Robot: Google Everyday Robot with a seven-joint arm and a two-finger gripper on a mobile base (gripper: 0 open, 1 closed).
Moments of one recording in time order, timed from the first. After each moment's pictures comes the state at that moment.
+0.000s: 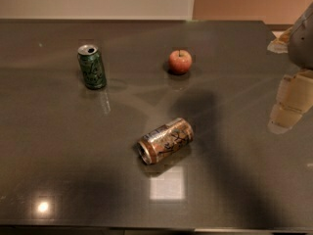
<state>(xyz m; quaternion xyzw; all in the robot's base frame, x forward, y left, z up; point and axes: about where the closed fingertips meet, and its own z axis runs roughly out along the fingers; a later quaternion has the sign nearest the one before) 0.438 -0.217 0.976 -0.60 0.78 -0.03 0.16</state>
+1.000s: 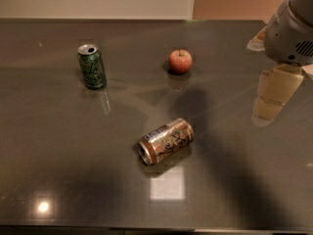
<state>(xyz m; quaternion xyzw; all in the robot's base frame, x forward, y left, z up) 0.458 -0.195 0.969 -0.63 0.76 -0.02 0.15</state>
